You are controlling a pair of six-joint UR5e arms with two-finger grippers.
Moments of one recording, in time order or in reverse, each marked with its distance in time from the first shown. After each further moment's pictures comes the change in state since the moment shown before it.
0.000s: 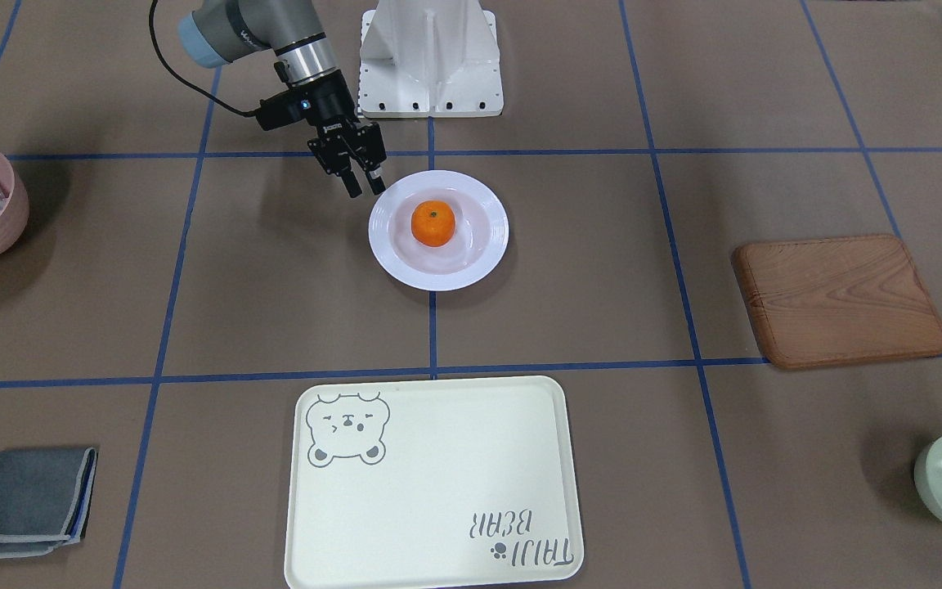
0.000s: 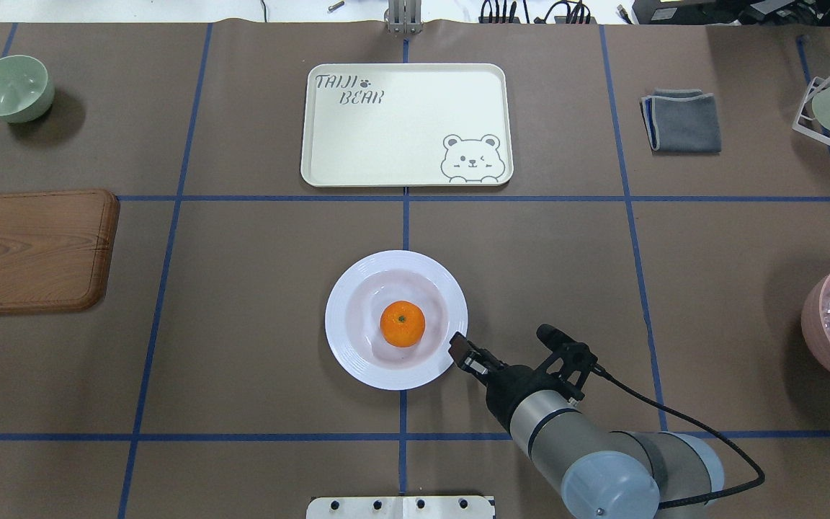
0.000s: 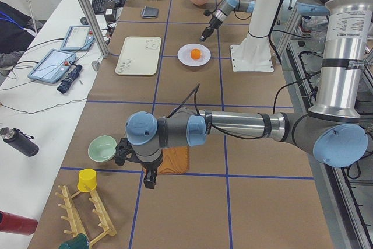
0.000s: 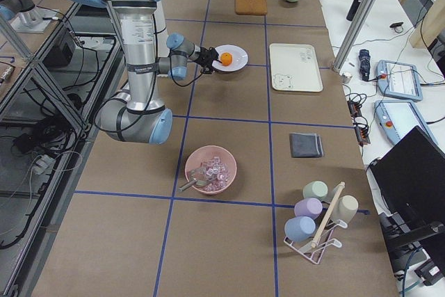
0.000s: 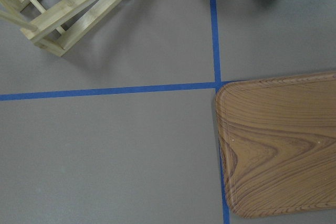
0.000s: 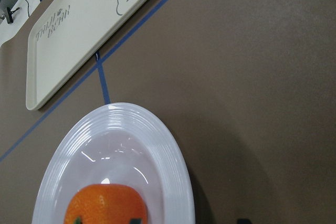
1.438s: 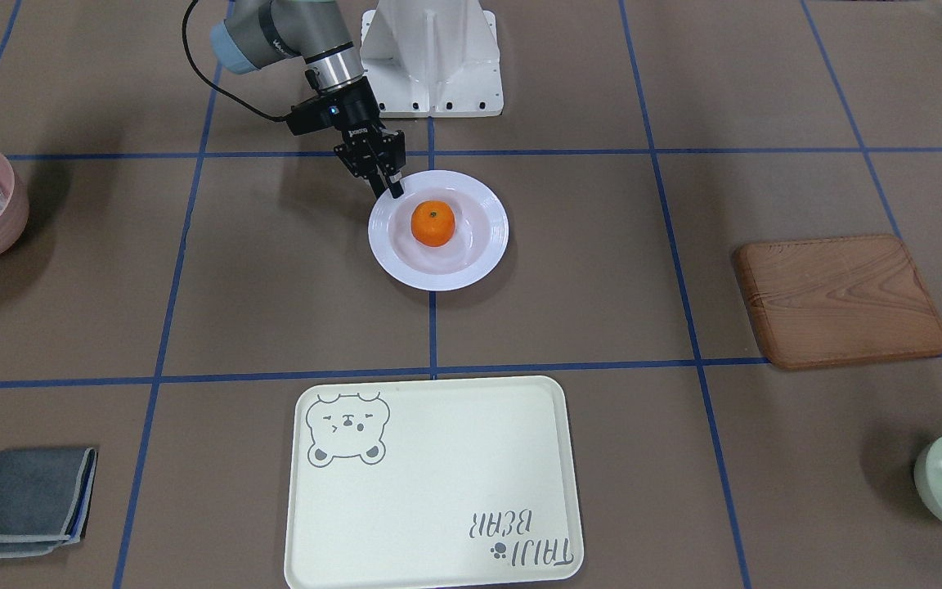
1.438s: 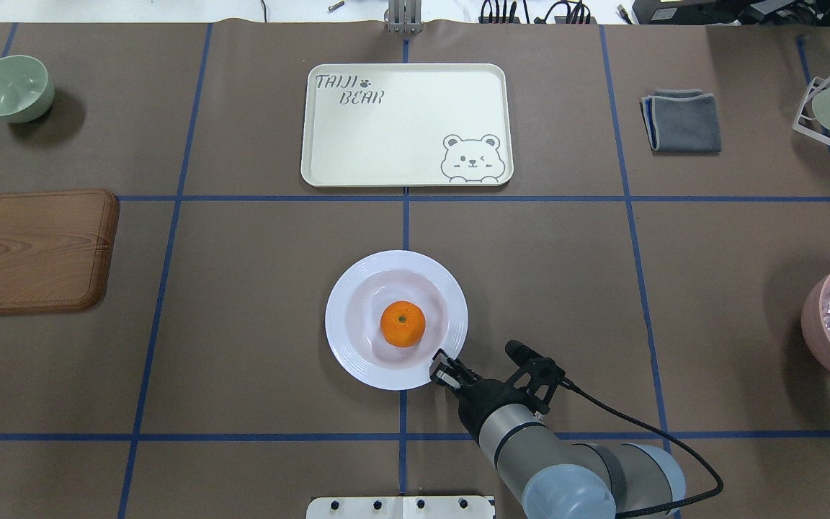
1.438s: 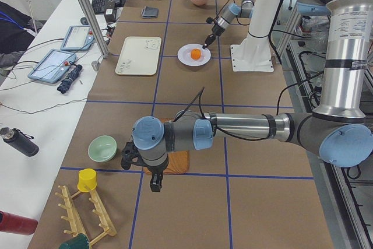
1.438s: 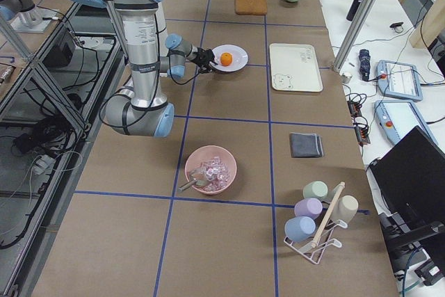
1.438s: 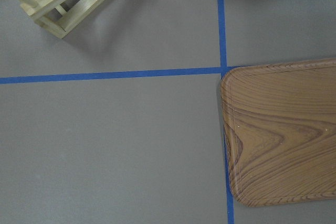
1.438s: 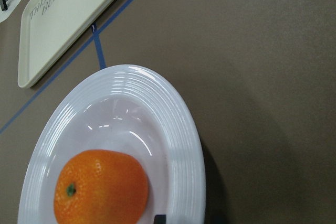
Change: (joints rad) left arm -0.001 0.032 -0.013 -0.005 0.000 0.002; right arm -0.018 0.076 -0.082 -0.006 -0.008 0.004
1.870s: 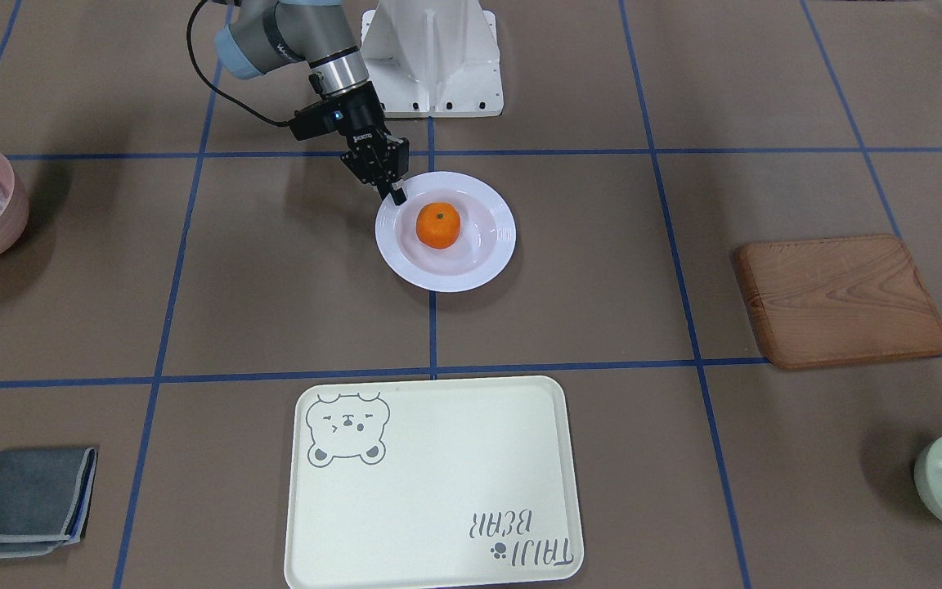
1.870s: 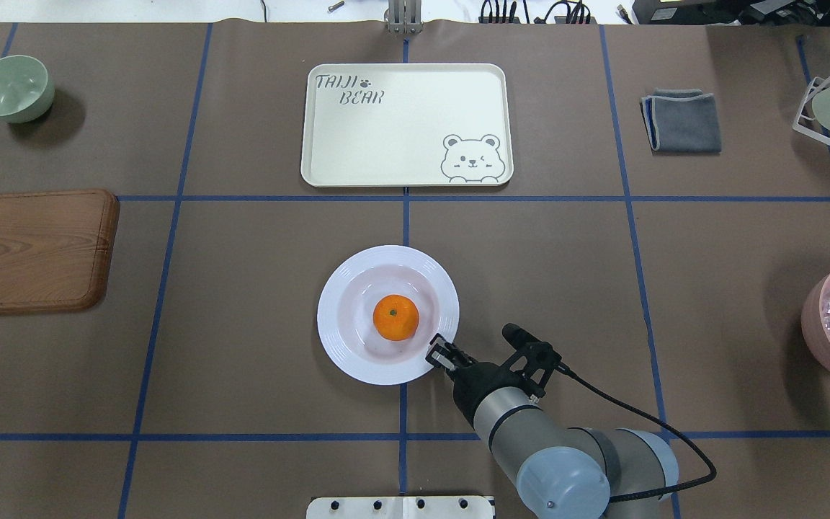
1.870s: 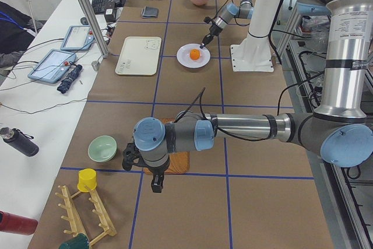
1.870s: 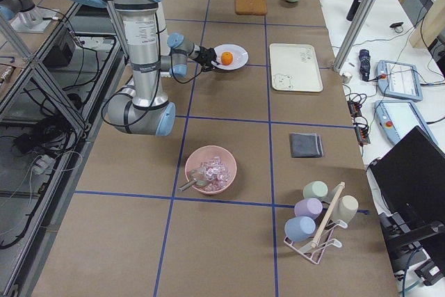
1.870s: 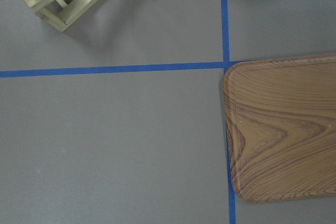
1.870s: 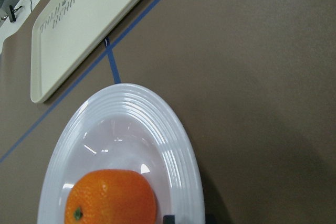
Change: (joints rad) left arm 0.000 0.004 -0.001 0.000 0.000 0.000; right arm 0.038 0.022 0.001 0.009 0.001 0.001
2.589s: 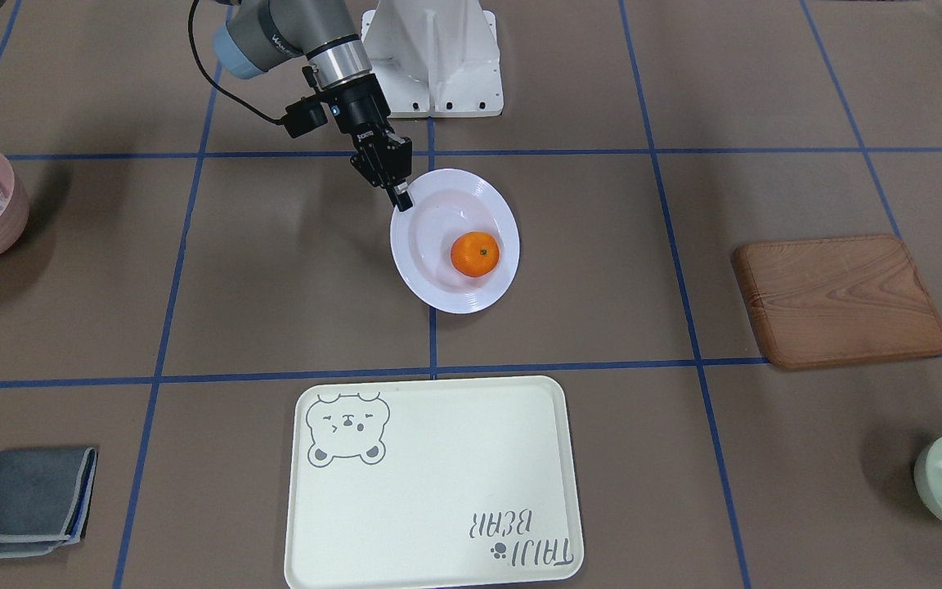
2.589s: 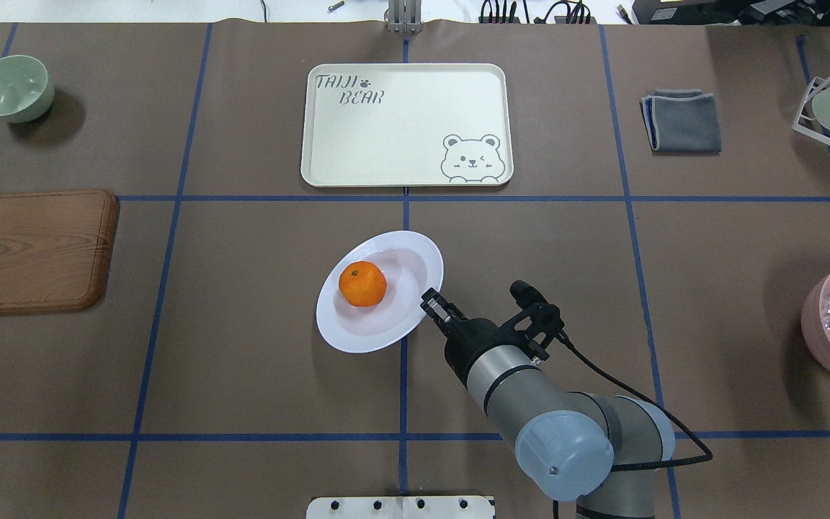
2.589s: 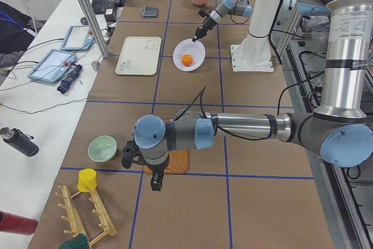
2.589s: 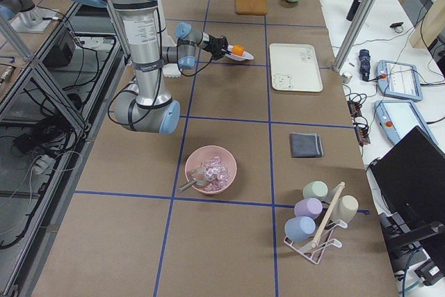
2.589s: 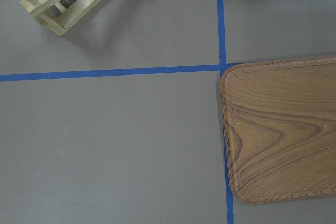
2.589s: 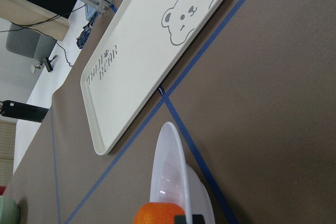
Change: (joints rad) left arm 0.000 0.001 -0.014 0.000 -0.001 -0.001; right arm 0.066 0.039 0.042 0.022 -0.028 0.110
